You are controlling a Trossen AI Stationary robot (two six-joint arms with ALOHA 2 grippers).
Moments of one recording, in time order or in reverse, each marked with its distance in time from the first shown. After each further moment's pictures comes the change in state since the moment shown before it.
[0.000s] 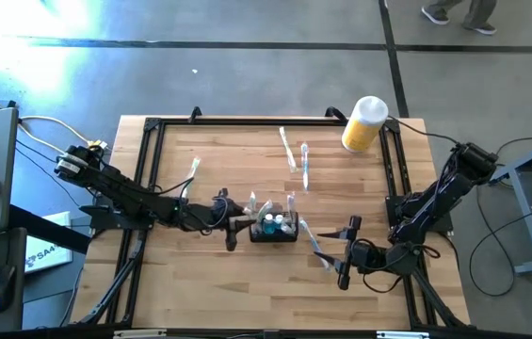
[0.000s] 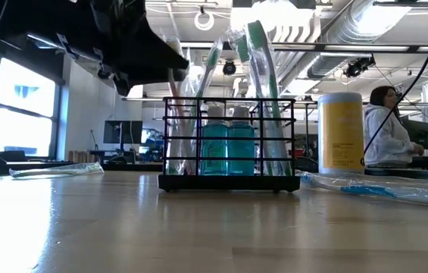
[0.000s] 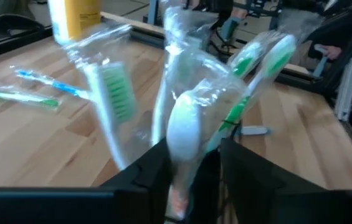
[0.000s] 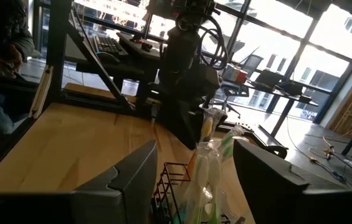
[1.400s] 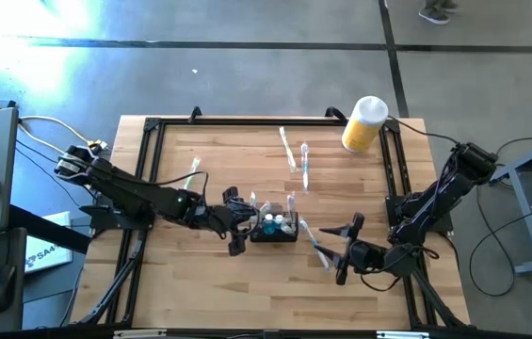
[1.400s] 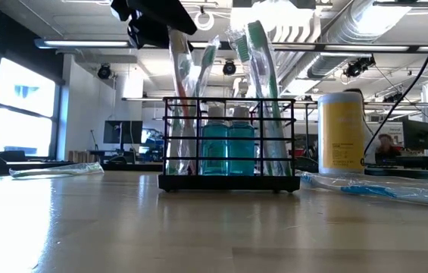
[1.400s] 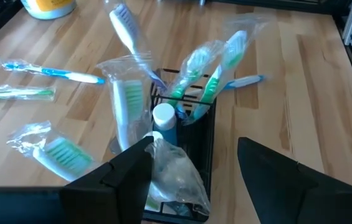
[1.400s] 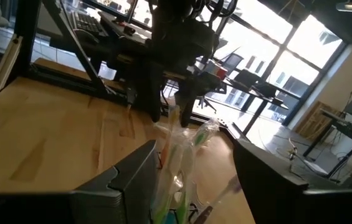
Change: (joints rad) left arm 0.000 -0.002 0.477 -0.848 0.096 0.030; right arm 0.000 0.000 0.000 -0.045 0.085 -0.089
